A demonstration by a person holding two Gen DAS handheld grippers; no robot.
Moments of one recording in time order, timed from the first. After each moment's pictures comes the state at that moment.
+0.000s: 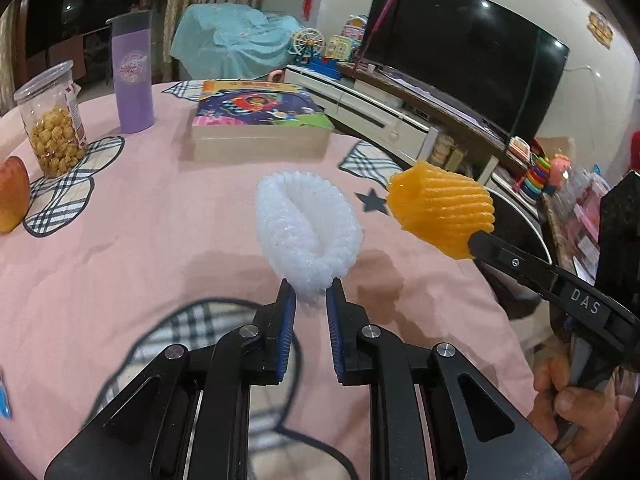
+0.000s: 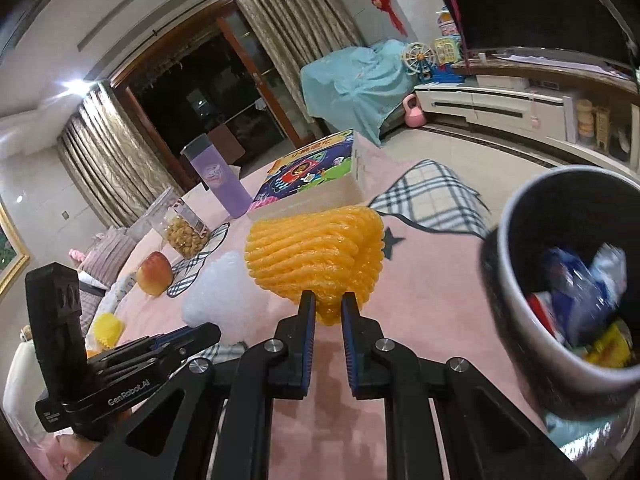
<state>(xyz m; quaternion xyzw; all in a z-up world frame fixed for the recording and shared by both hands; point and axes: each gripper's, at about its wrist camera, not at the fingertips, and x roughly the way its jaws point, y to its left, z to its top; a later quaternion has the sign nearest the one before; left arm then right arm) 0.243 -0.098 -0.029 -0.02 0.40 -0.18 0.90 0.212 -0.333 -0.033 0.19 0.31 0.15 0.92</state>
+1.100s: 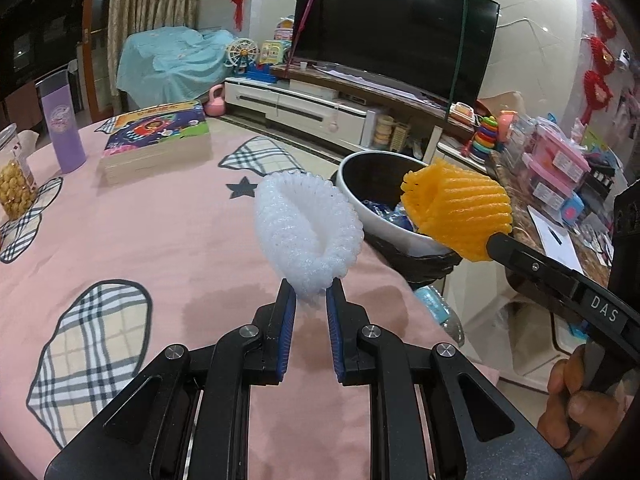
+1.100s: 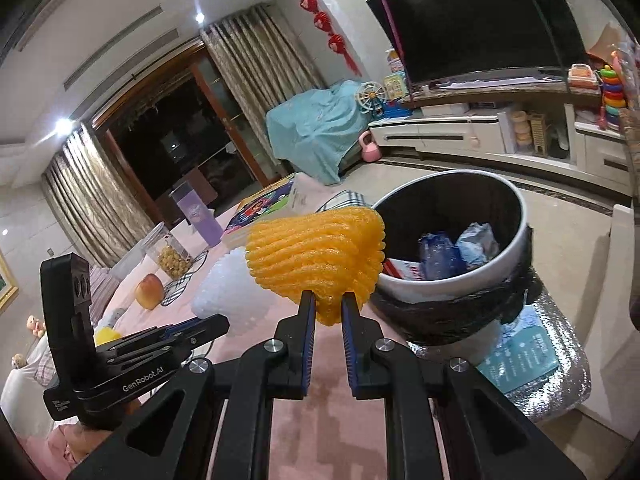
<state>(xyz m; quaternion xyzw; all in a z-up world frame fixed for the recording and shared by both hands) 0.172 -0.198 -0.012 0.04 0.37 -0.25 0.89 0.091 -0.416 -0.019 0.22 0.26 0.07 0.94</state>
